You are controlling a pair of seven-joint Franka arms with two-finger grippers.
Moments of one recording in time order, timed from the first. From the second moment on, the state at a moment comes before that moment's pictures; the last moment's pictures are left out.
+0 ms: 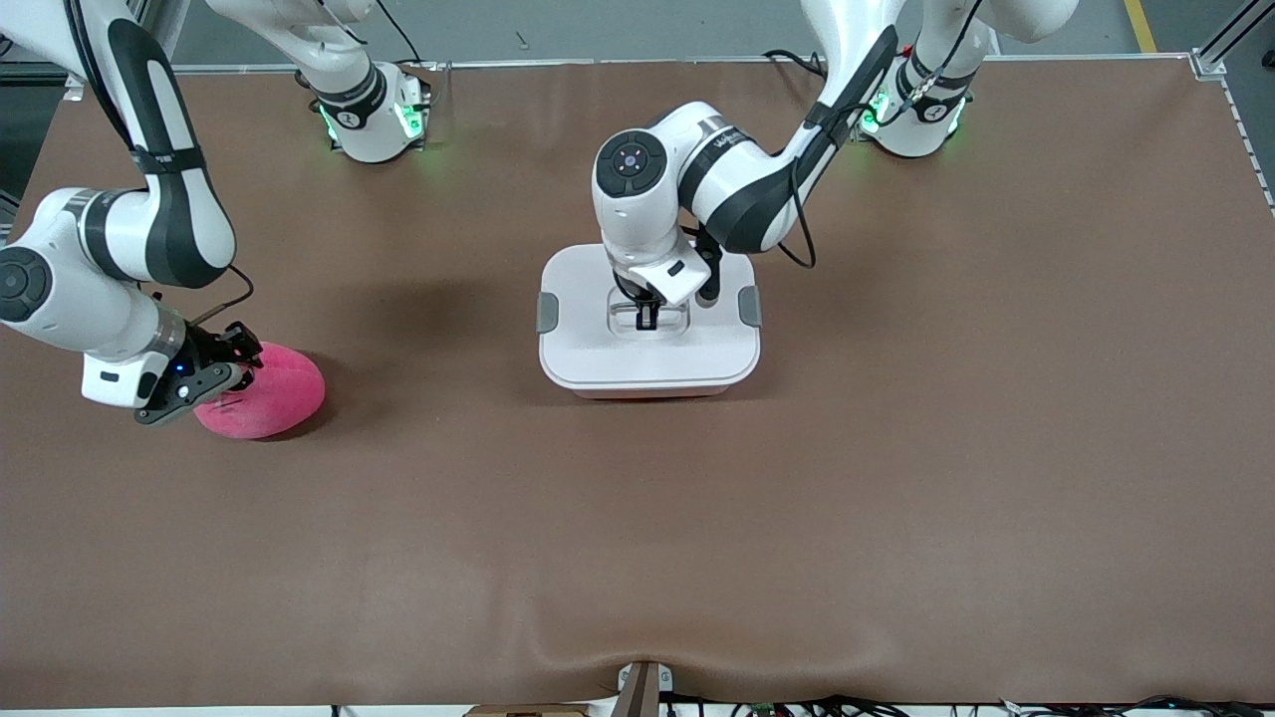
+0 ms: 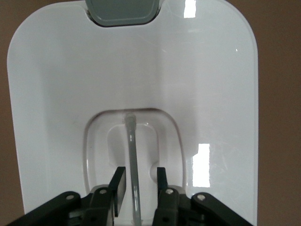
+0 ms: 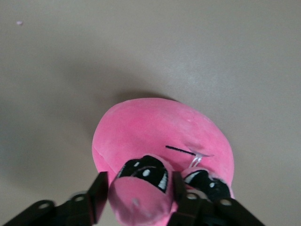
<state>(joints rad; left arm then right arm) -0.82 0.56 -0.05 -1.49 0.04 2.00 -2.41 -0.07 0.21 -0.05 -2.06 -0.05 2.19 -0.69</state>
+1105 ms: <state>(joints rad) -0.82 0.53 -0.05 -1.49 0.04 2.00 -2.41 -0.06 0.21 -0.04 -1.97 -0.09 2.06 -0.84</state>
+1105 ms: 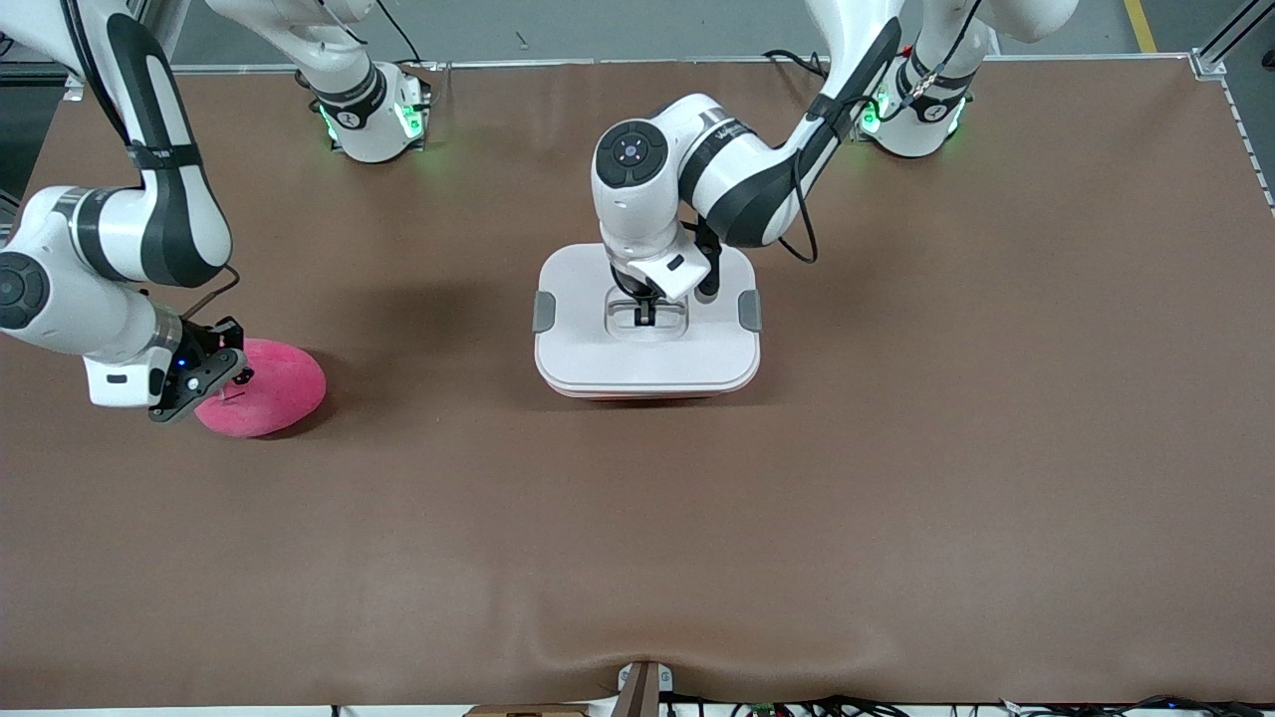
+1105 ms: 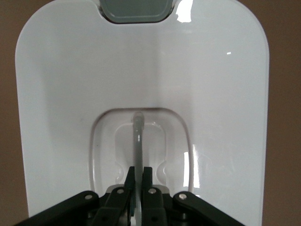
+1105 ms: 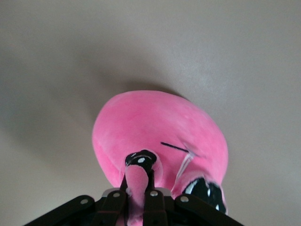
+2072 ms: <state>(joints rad) -0.68 0.42 -0.03 -1.49 0.04 1.82 -2.27 0.25 0.21 -0.02 -1.65 -0.10 1.79 -1.25</state>
